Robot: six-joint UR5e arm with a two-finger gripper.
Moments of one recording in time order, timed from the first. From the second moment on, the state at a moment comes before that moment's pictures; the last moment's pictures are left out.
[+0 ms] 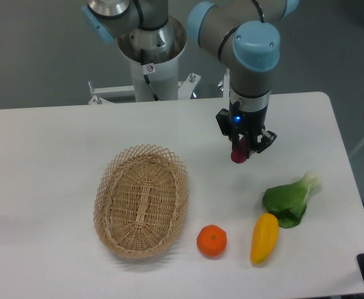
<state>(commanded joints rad) 2.63 -1.74 -1.82 -1.08 1.55 1.39</state>
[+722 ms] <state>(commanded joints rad) 2.62 -1.84 -1.95 -0.83 1.60 1.40</state>
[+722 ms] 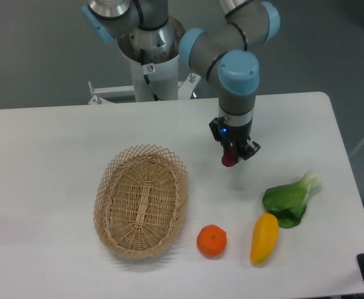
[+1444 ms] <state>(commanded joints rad) 2.62 -1.89 -1.96 -0.83 1.60 1.39</state>
